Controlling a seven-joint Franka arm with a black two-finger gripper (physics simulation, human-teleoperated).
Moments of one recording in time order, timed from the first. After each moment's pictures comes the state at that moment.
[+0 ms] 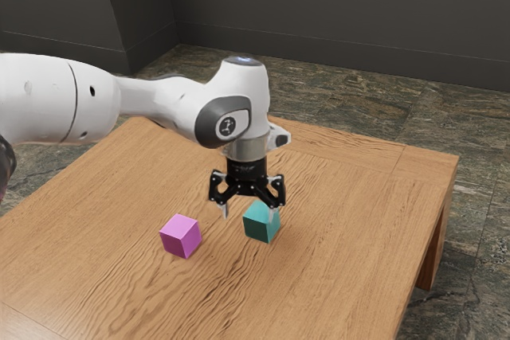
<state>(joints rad) -0.34 0.33 0.05 -1.81 -0.06 1.99 -0.58</state>
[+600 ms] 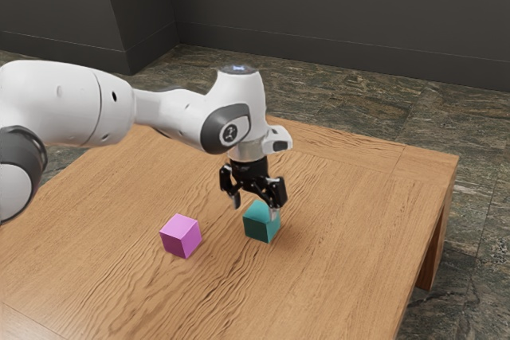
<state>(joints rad) -0.26 0.44 0.01 -1.74 -0.07 2.12 -0.16</state>
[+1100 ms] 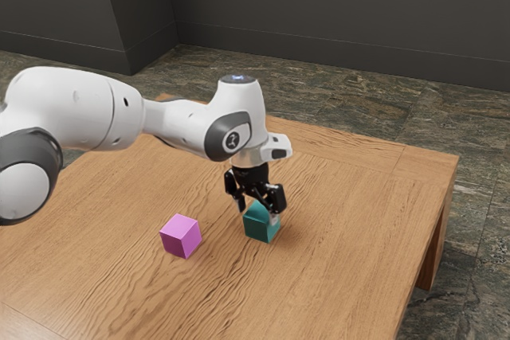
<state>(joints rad) -0.22 0.51 0.00 -1.71 -0.09 2.15 -0.02</state>
